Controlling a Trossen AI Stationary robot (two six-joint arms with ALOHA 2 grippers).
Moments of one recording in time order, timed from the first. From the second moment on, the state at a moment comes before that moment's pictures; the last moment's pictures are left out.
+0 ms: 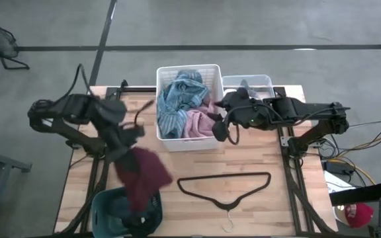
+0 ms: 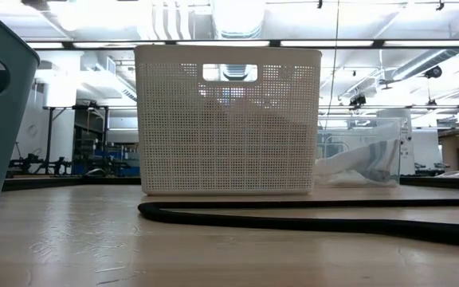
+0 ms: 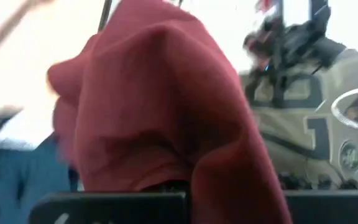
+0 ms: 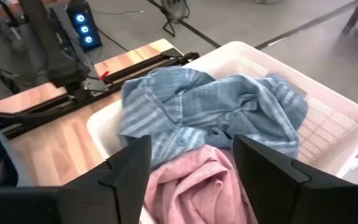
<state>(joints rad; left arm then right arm) -0.20 1.22 1.71 -1.01 0.63 -0.99 0.13 1.49 1.76 -0.88 0.58 0.46</state>
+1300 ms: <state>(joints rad) -0.57 1.32 0.93 -0.65 0.63 -1.17 0.12 1.49 1.76 -0.85 0.58 0.45</state>
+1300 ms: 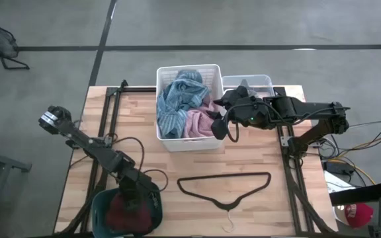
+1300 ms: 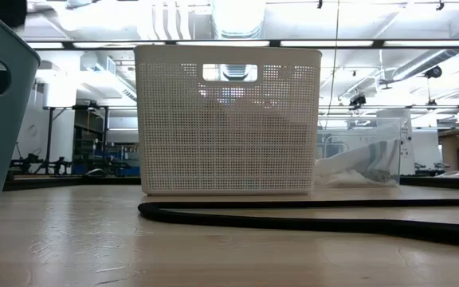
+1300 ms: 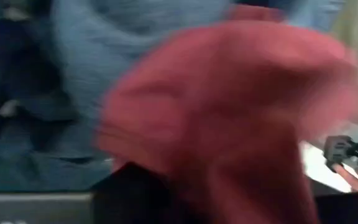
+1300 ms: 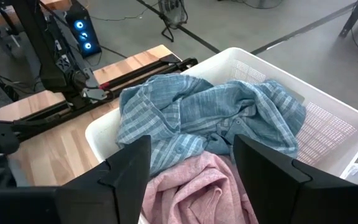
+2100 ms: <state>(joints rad) -0.40 1.20 1.22 -0.65 0.23 -1.08 0.09 1.49 1.76 -0.82 0.55 0.45</state>
